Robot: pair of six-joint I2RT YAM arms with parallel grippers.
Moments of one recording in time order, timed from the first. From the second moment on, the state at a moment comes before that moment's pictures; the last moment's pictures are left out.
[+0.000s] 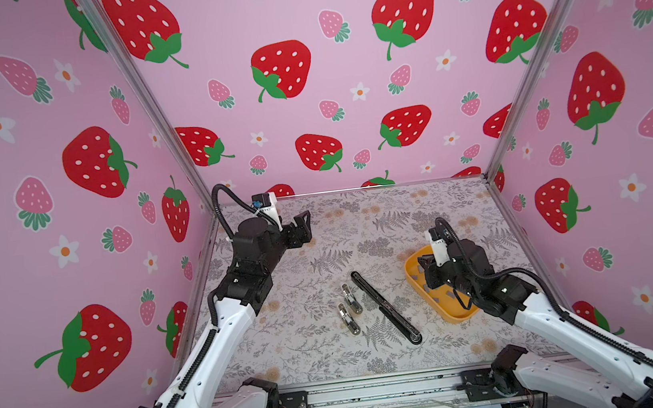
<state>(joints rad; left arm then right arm) -0.29 1.14 1.04 -0.13 0.07 -0.33 0.76 0.93 0.70 -0.32 0.14 0.22</state>
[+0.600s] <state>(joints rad) -0.23 1.22 1.08 -0.14 0.28 -0.35 1.12 1.00 0.56 -0.36 0.17 0.29</state>
